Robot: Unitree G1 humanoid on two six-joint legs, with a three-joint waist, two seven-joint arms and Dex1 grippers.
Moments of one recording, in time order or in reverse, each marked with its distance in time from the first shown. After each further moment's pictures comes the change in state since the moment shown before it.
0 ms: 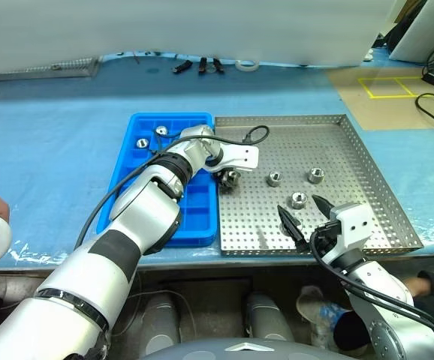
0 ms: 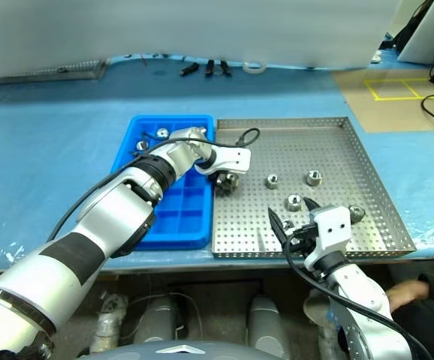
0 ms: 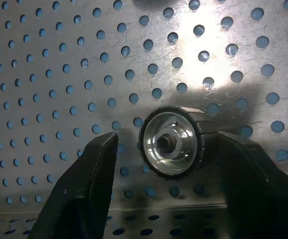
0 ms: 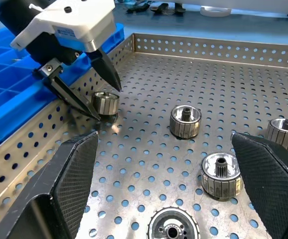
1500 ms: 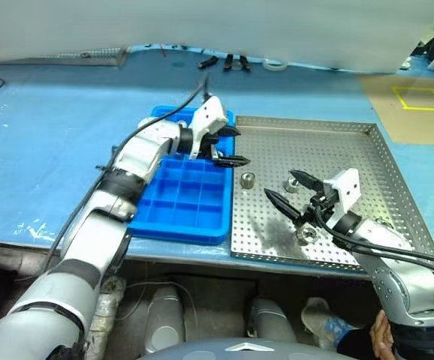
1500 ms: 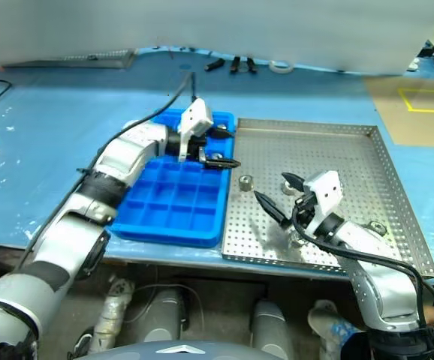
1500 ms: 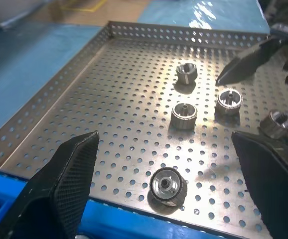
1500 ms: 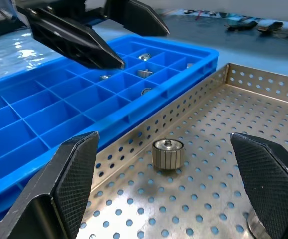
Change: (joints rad) left arm 0.235 0.239 0.171 -0.596 -0.632 0.242 -0.172; right arm -0.288 -0.152 -0.041 0.160 0.165 0.084 0.241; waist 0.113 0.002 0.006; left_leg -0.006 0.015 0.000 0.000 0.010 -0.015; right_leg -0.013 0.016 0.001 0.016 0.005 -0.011
